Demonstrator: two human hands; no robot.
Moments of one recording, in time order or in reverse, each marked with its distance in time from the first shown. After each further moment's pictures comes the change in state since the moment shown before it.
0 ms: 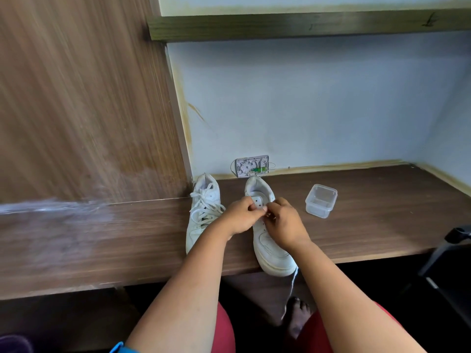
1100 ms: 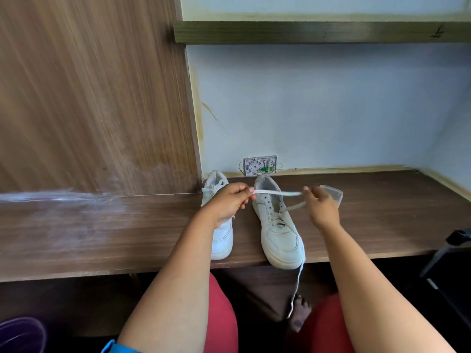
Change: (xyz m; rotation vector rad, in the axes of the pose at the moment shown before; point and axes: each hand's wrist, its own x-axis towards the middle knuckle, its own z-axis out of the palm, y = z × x) left_hand -0.026 -0.005 -0.048 -0.408 0.010 0.156; right_hand 0.009 0.003 -0.050 0.249 0.204 0.505
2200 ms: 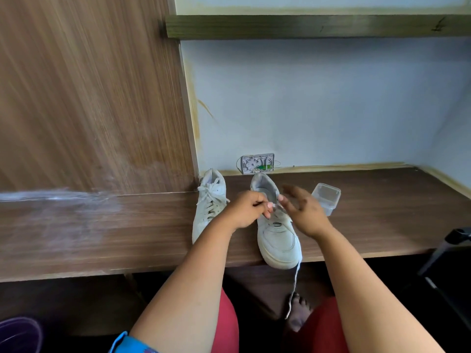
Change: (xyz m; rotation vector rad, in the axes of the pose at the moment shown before) left_hand 0.011 -0.009 0.042 0.281 -0.084 0.044; right_hand -0.015 -0.008 -0.001 -0.157 -0.276 -0.373
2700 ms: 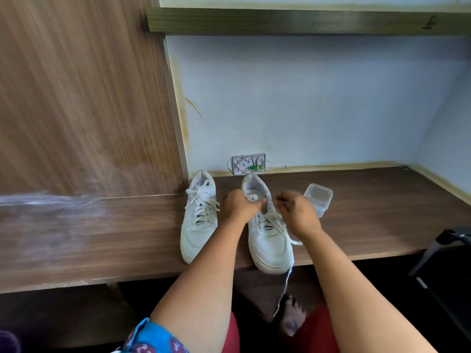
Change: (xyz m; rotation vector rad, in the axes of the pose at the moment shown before) left_hand 0.040 -0.010 0.024 0.208 0.392 -0.338; right_hand 0.018 0.031 0.015 -0.128 0.091 0.005
